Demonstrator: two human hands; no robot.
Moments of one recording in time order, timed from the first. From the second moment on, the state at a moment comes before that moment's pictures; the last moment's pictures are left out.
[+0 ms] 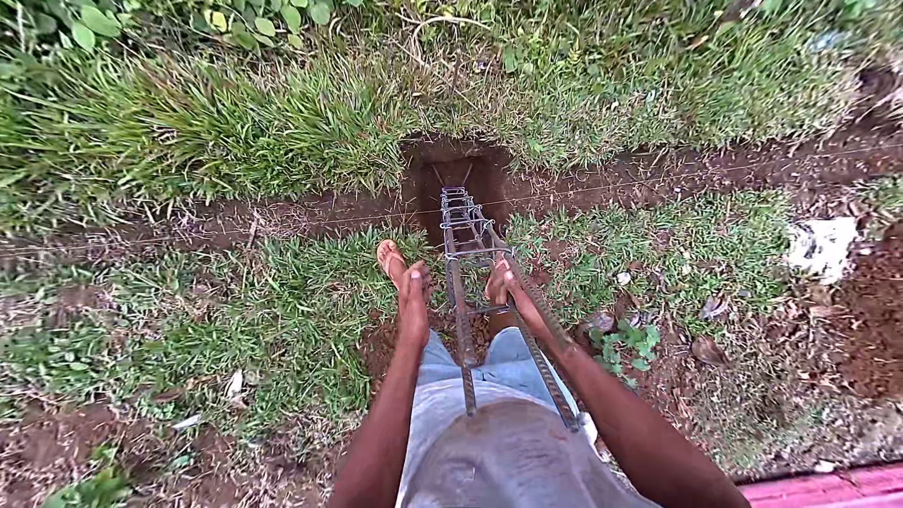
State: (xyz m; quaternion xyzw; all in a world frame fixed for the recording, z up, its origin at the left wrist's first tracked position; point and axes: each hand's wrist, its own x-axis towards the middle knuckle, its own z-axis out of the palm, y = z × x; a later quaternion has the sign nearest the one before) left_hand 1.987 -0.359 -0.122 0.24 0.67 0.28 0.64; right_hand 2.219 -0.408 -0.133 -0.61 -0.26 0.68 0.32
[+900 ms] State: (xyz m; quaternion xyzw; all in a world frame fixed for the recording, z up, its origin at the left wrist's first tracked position) left_hand 1.979 -0.236 -0.445 0.05 0.65 0.26 0.71; right_hand 2.208 -0.413 -0.123 -0.65 -0.24 0.62 0.38
